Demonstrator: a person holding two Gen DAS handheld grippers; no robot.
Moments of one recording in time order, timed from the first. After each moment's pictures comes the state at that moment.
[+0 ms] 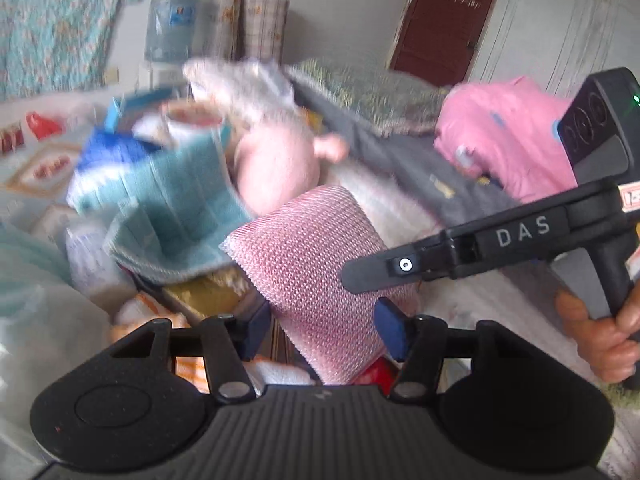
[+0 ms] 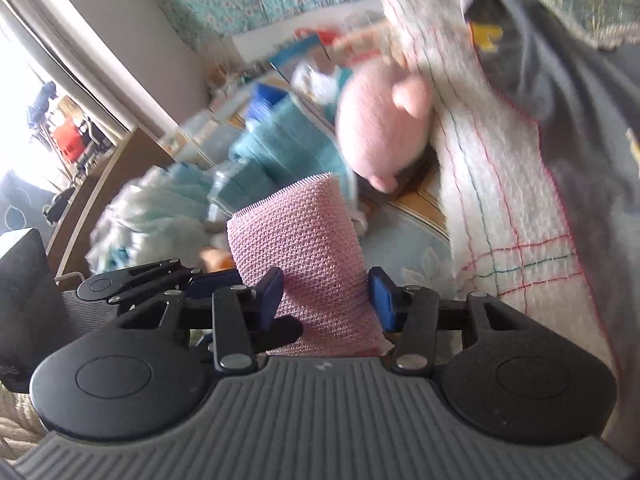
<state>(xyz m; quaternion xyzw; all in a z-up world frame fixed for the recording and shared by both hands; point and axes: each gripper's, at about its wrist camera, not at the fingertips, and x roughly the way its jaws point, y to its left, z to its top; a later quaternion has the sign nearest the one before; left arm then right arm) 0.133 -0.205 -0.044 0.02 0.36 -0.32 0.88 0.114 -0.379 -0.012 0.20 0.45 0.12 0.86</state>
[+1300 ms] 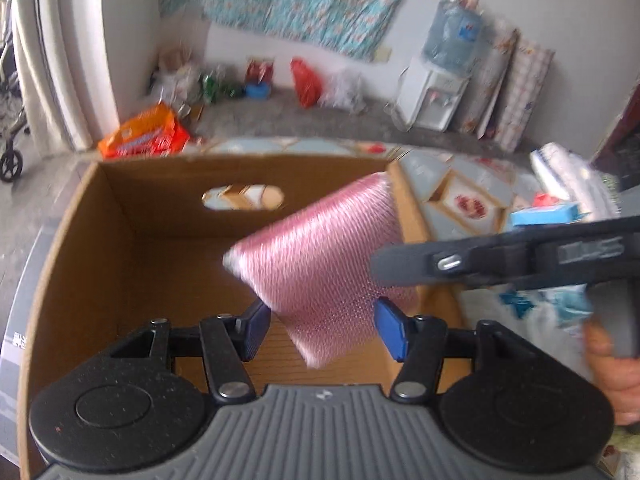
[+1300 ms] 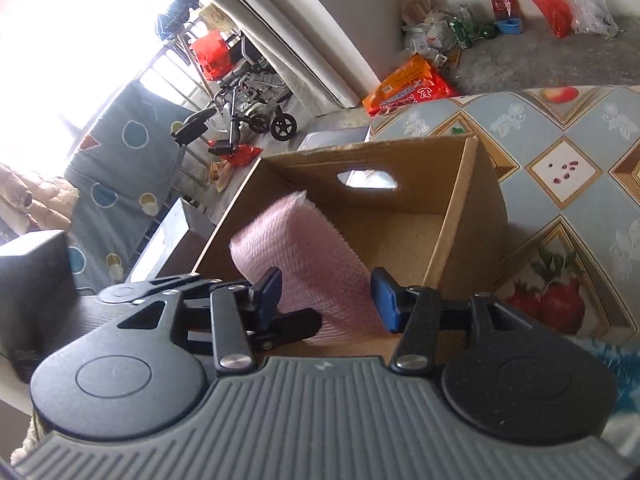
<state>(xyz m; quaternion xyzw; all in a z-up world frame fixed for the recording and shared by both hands) 0.255 0.175 0.037 -0.07 0.45 -0.01 0.89 0.383 0.016 0.028 0.19 0.49 0.37 0.77</state>
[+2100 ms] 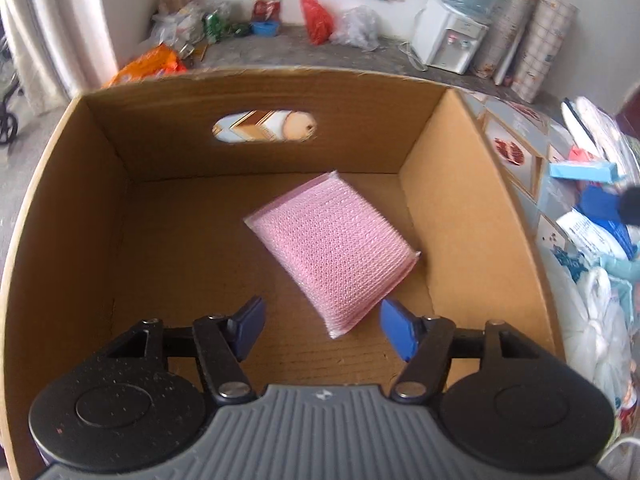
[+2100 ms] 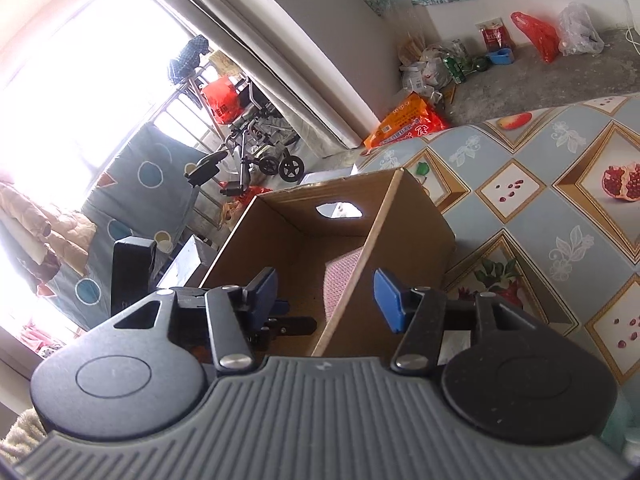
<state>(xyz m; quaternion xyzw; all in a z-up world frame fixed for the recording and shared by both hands) 0.275 0.205 -0.005 -0.08 0.53 -0.01 0.84 0.362 -0.078 0.027 0.22 0.44 0.38 0.78</state>
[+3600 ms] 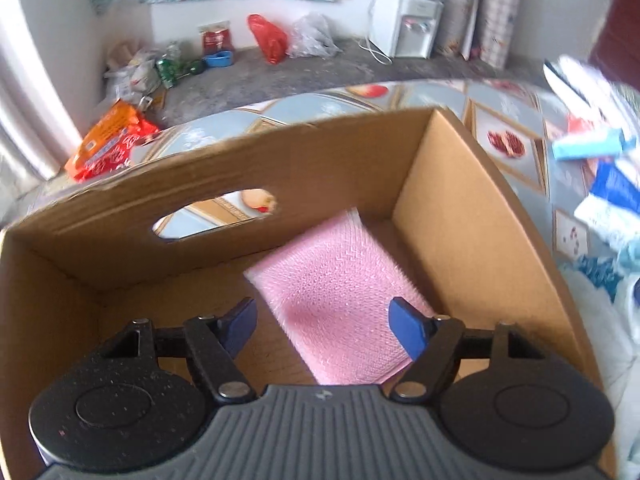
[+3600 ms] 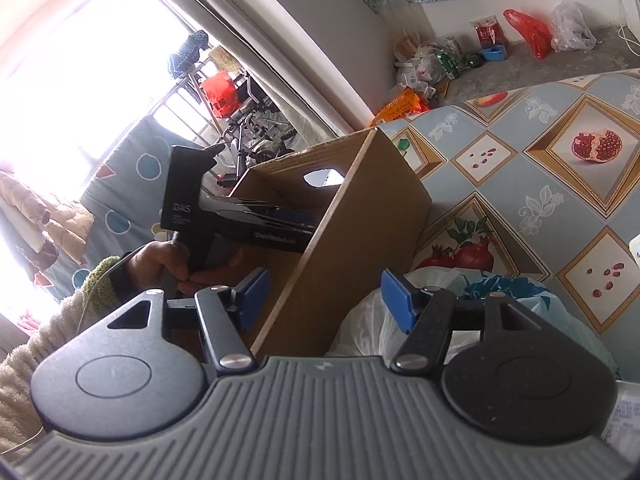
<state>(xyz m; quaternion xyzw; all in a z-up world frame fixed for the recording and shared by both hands) 0.344 0.174 -0.024 0.02 0.51 -0.06 0.86 0.325 -0.112 0.009 0.22 0.44 0.37 0.79</state>
